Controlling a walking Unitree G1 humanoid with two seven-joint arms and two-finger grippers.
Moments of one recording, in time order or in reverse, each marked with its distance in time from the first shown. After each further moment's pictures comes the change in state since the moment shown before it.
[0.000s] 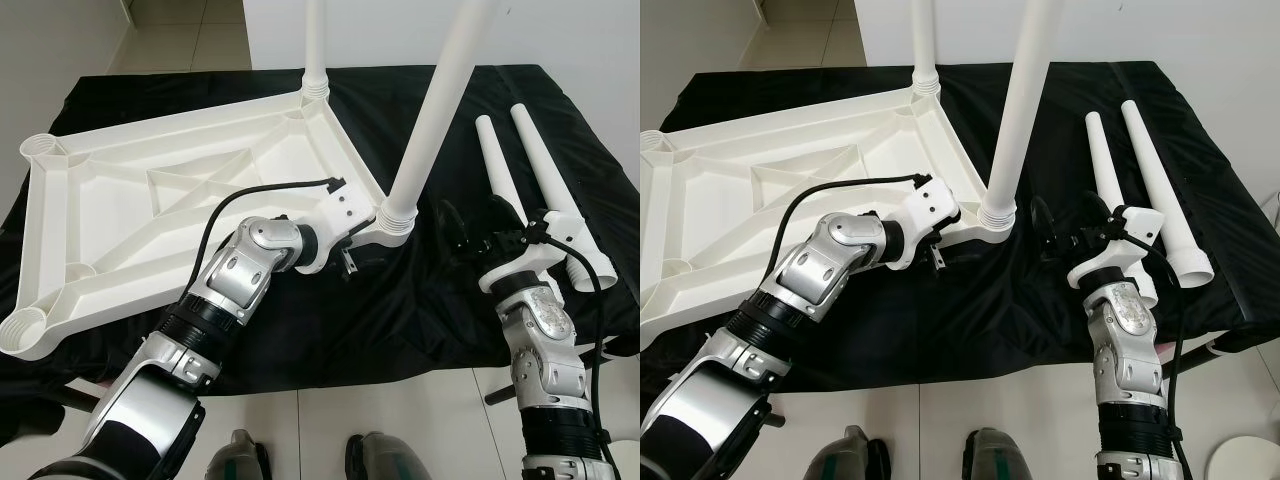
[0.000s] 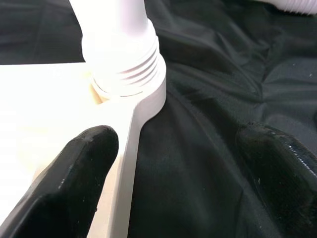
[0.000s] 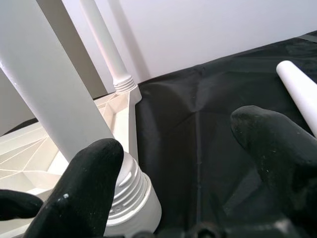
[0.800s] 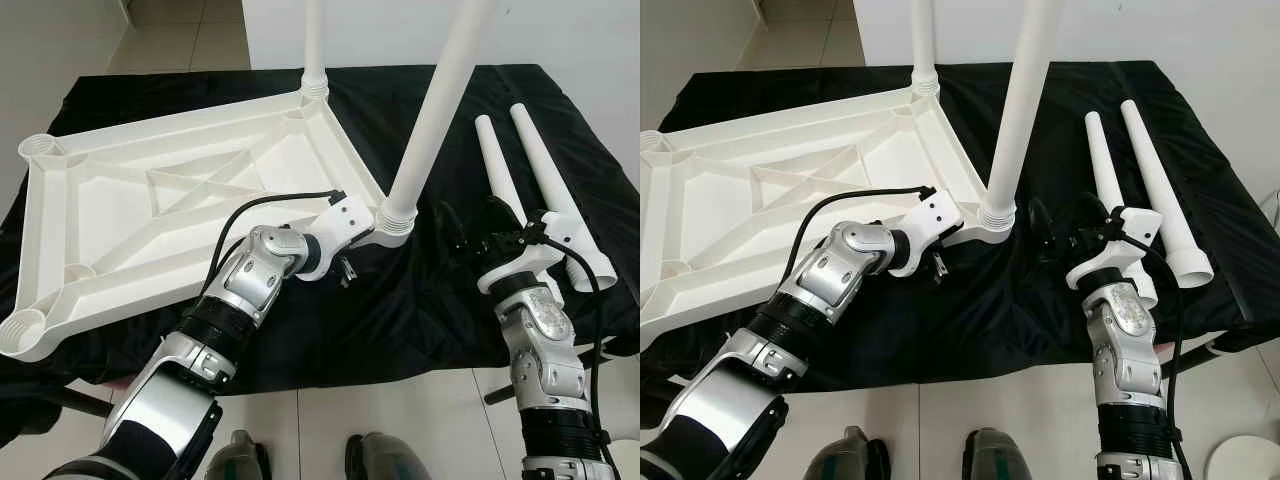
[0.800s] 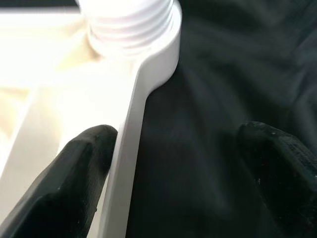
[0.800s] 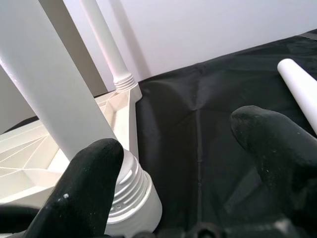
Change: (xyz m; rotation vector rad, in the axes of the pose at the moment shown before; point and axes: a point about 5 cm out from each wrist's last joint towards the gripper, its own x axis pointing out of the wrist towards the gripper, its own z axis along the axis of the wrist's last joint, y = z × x) left arm 0.009 -0.002 -0.022 -0.025 0.120 0.029; right arm 0.000 0.002 -0.001 0.000 0.005 0.008
